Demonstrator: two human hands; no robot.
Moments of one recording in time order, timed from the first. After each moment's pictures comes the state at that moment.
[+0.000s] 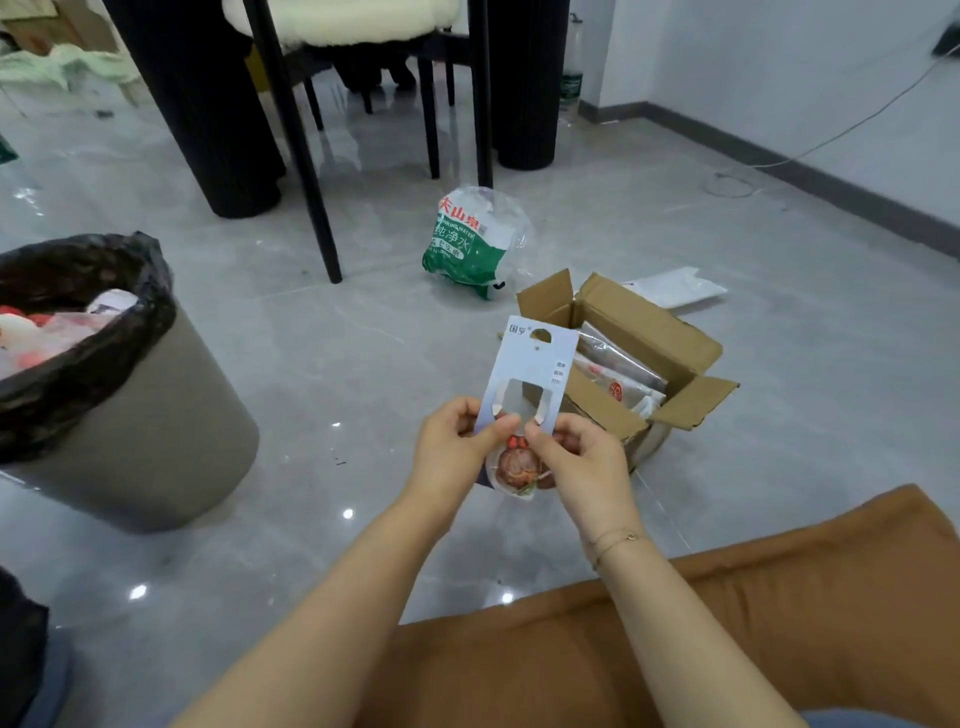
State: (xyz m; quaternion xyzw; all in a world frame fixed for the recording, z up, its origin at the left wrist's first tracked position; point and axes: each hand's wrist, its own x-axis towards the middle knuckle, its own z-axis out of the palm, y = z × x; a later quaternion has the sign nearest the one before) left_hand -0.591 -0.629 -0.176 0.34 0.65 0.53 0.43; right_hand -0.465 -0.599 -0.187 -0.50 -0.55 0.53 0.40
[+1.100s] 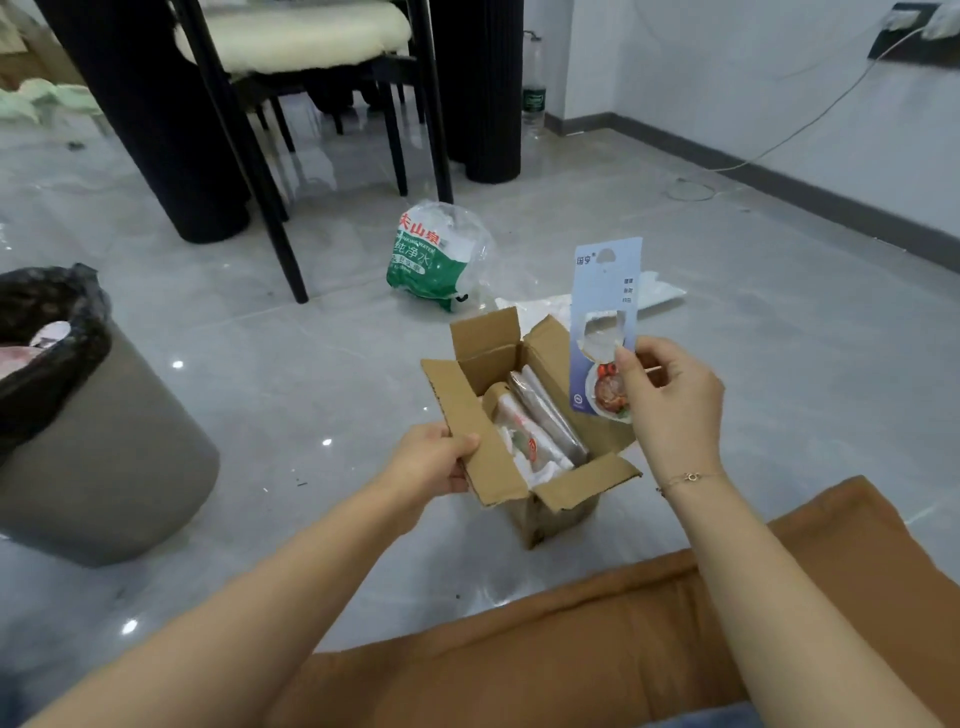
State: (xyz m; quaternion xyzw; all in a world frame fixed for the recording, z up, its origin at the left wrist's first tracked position) left_hand -0.567 -0.603 -0.170 0.28 0.70 0.41 0.52; right_hand -0.373 -0.527 -0.152 -0.53 -0.62 0.25 0.52
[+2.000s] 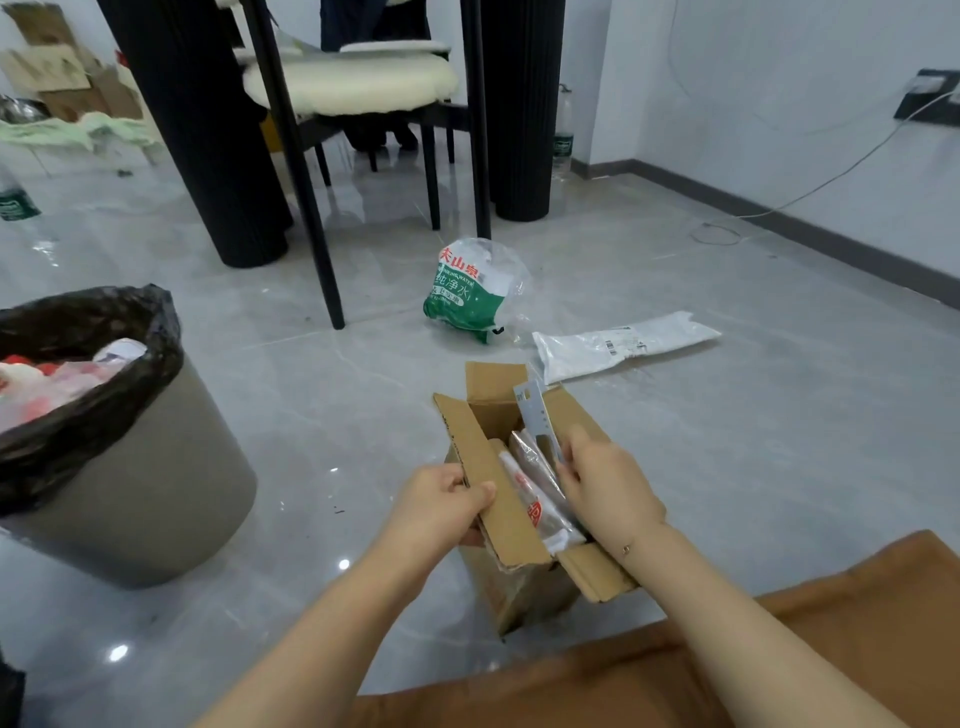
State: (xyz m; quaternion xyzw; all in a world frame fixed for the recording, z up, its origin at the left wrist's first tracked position) left_hand -0.597 -0.646 -0.153 0.35 0.72 0.41 0.44; right_hand -0.445 -0.539 -0.198 -0.49 -0.85 0.12 0.17
